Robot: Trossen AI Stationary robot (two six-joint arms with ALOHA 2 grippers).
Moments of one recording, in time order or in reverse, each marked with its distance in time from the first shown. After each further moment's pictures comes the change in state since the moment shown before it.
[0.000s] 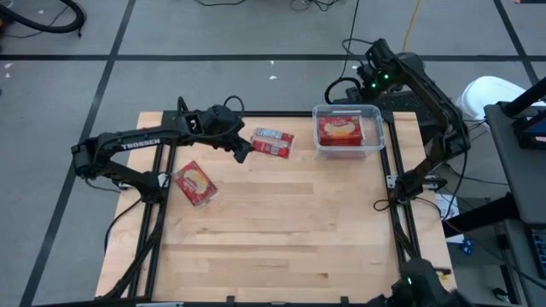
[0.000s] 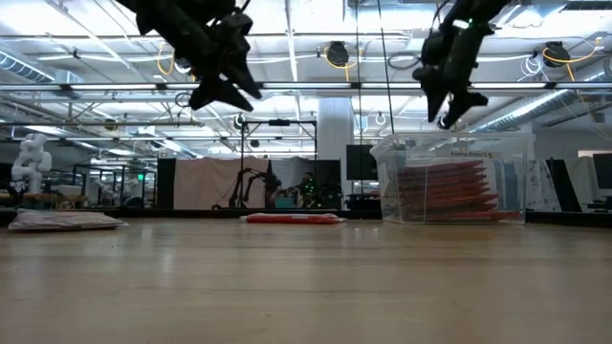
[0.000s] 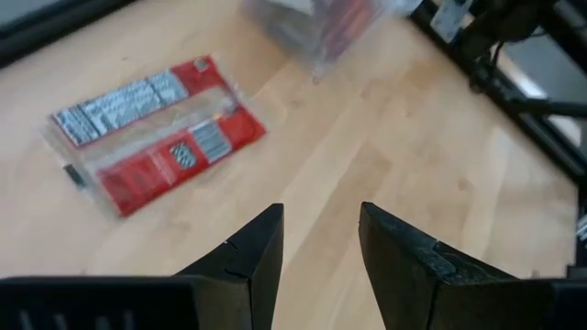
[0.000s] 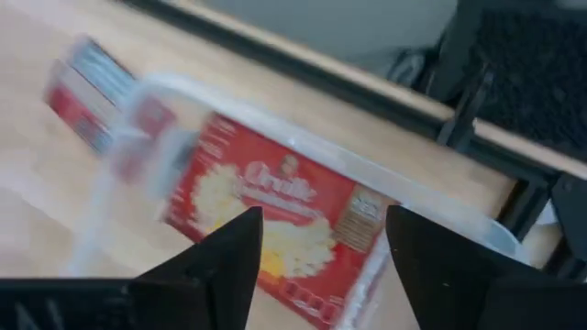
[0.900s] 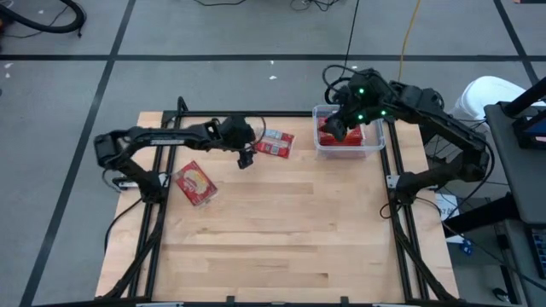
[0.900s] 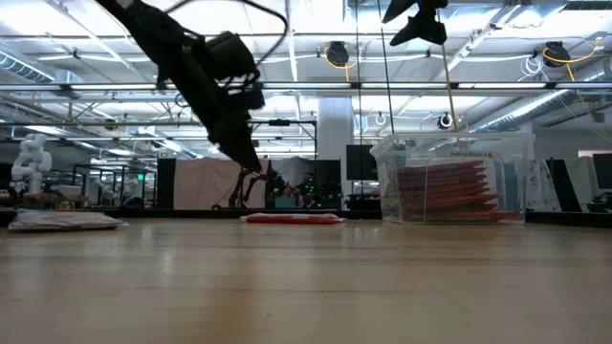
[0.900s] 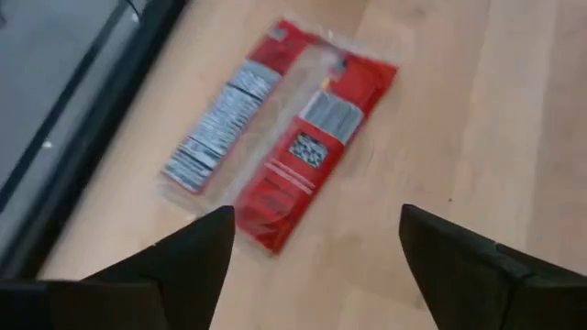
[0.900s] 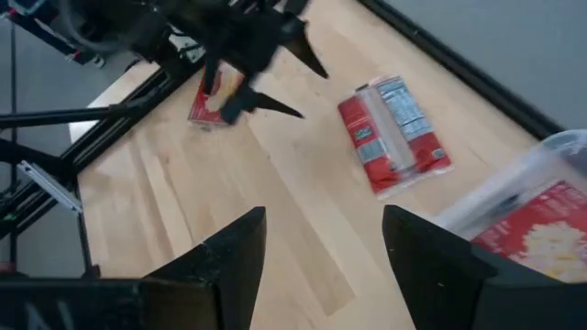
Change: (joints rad) left arm 0.037 0.221 -0.121 0.218 -0.212 0.597; right arm 0.634 -0.276 -0.021 0.225 -0.027 0.249
